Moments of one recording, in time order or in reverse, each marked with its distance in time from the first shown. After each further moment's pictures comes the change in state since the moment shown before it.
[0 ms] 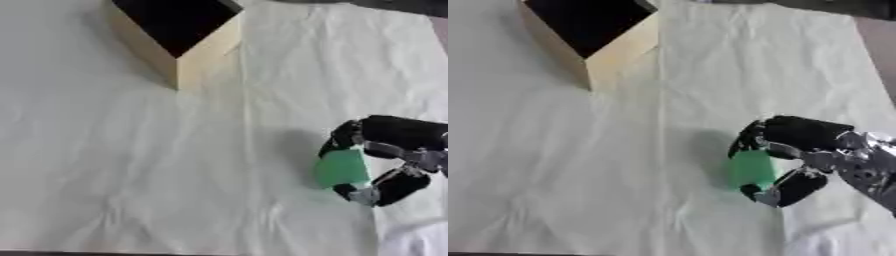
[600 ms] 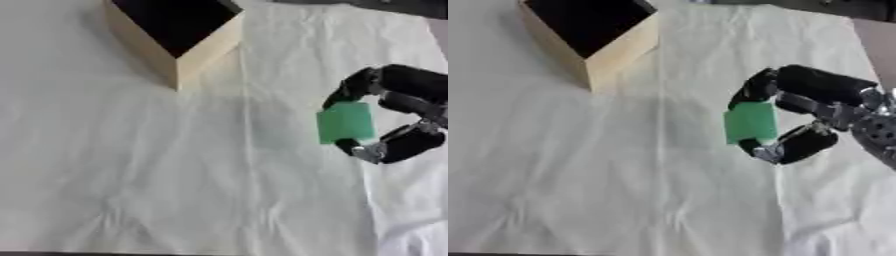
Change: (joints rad) left arm 0.000 0.000 0.000 0.000 0.000 0.002 -0.003; right arm -0.135 -0.031 -0.110 0.000 -0.077 -0.021 -0.054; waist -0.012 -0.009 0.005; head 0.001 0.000
